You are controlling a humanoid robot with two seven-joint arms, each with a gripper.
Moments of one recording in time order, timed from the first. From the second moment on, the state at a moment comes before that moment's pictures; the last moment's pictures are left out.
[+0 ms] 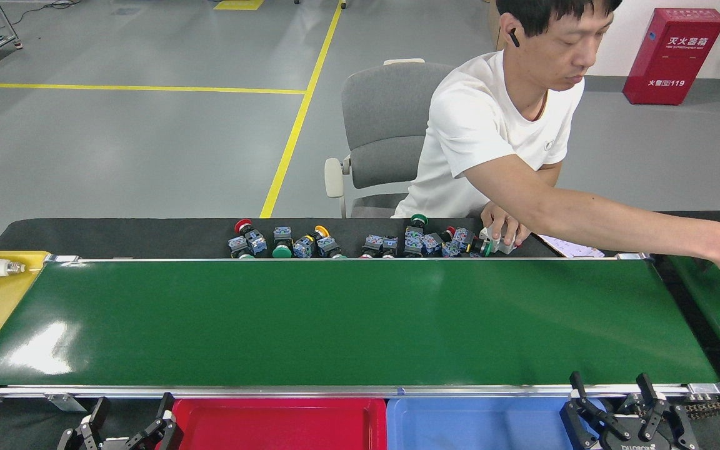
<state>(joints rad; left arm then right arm) 0.32 0.01 0.27 -1.76 -1.43 -0.23 -0.02 0.30 -0.20 -0.02 -1.75 1.20 0.11 -0.11</state>
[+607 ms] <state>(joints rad) 0.33 0.01 0.29 -1.76 -1.43 -0.23 0.01 0.31 -0.20 -0.09 -1.75 1.17 0.04 -0.11</state>
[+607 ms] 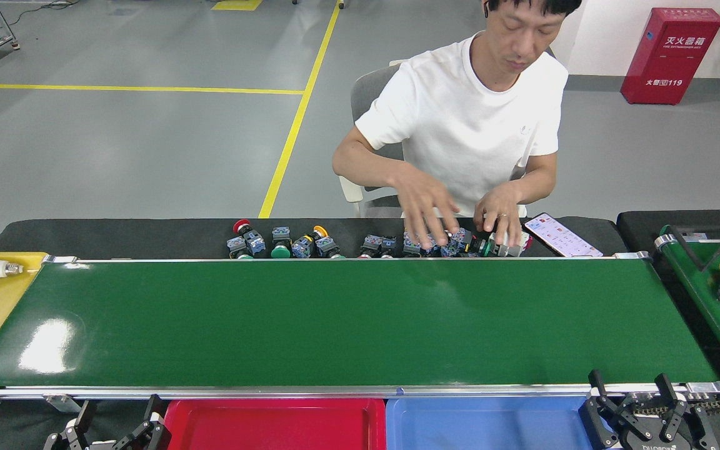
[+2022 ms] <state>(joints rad) 0.32 0.02 0.29 -1.76 -1.36 -0.28 -0.05 0.31 -0.20 -0.10 -1.75 1.17 0.03 -0.09</state>
